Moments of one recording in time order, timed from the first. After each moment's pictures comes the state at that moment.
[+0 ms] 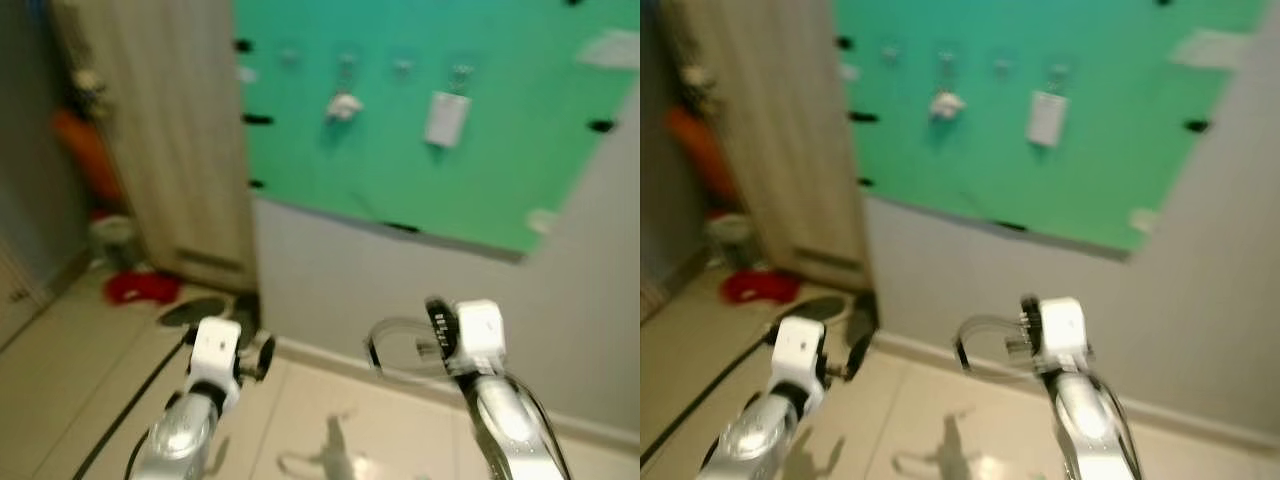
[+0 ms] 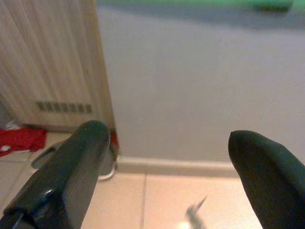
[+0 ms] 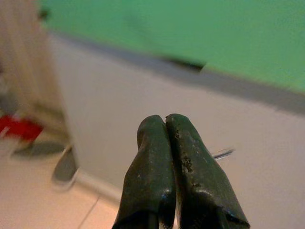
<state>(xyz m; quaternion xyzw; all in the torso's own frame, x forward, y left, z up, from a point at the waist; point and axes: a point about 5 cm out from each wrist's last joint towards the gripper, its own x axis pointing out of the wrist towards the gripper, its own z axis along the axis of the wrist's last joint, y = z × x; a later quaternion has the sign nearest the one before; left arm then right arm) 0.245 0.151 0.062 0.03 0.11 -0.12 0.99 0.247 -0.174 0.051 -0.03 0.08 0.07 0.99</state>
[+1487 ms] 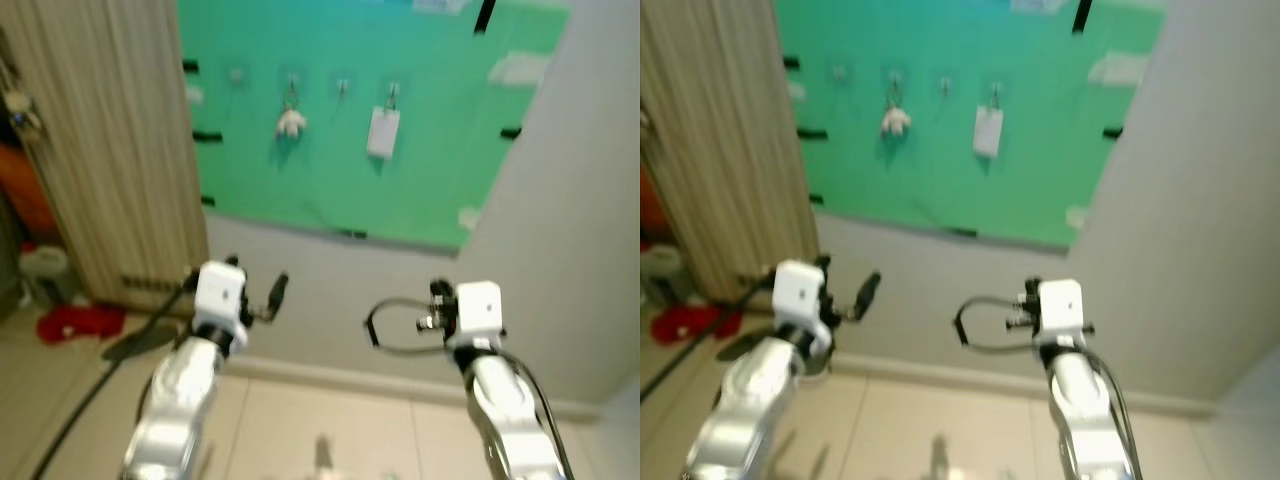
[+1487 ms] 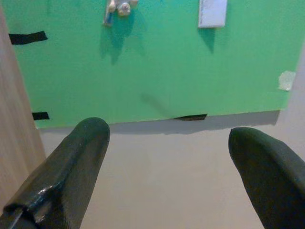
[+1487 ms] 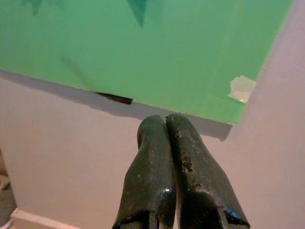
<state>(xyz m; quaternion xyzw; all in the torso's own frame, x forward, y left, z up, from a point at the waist) 0.279 0.141 0.107 0.04 -0.01 -0.14 0.99 0.278 -0.166 0.079 -0.05 0.03 0.03 1.00</state>
